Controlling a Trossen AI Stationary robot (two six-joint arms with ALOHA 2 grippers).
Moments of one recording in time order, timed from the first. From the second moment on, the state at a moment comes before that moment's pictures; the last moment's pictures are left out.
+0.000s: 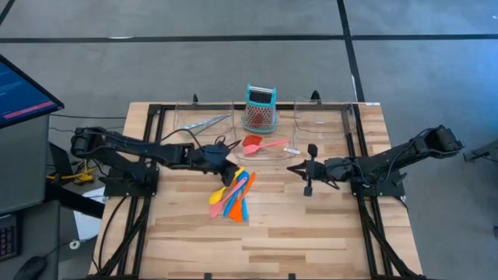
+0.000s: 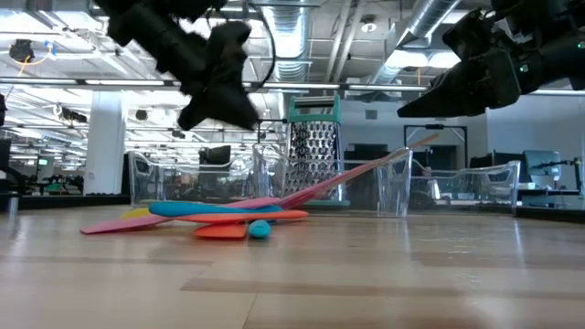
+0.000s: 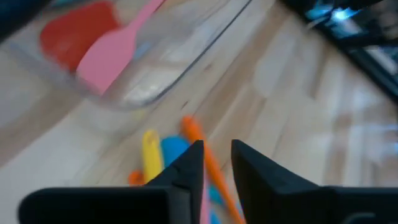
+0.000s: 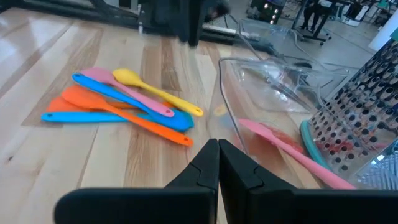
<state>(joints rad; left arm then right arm) -0.01 1.39 0.77 -0.05 -0.17 -0.67 0.19 1.05 0.27 0.45 0.39 -0.11</state>
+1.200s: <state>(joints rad) 0.00 1.65 0.97 -0.50 -0.05 -0.54 0.19 1.05 0.27 0.37 0.39 -0.09</state>
